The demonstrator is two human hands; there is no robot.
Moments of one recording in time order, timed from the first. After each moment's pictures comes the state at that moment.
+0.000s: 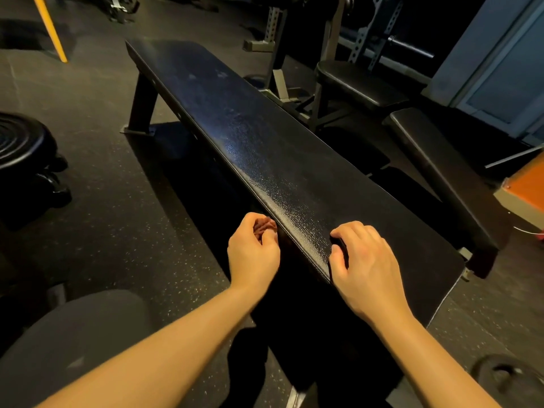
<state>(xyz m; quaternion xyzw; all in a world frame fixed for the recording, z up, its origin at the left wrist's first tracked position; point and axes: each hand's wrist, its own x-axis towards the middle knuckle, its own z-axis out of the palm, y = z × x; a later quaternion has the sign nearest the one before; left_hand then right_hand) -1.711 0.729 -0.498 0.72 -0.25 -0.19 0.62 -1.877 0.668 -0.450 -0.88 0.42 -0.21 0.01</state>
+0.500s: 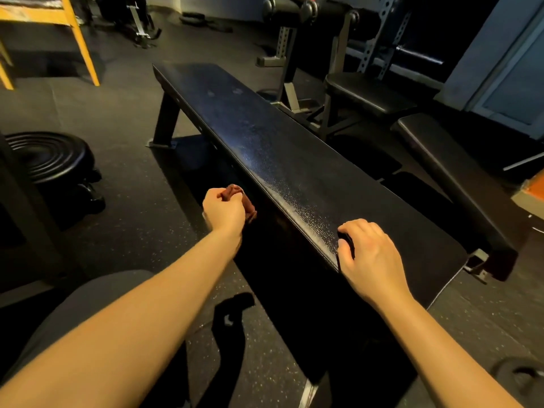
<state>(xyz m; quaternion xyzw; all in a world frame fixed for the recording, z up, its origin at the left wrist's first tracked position) -1.635 0.728 -0.463 0.69 -0.05 -0.23 0.69 -1.882 0.668 -0.453 -0.88 0.41 -0.23 0.02</state>
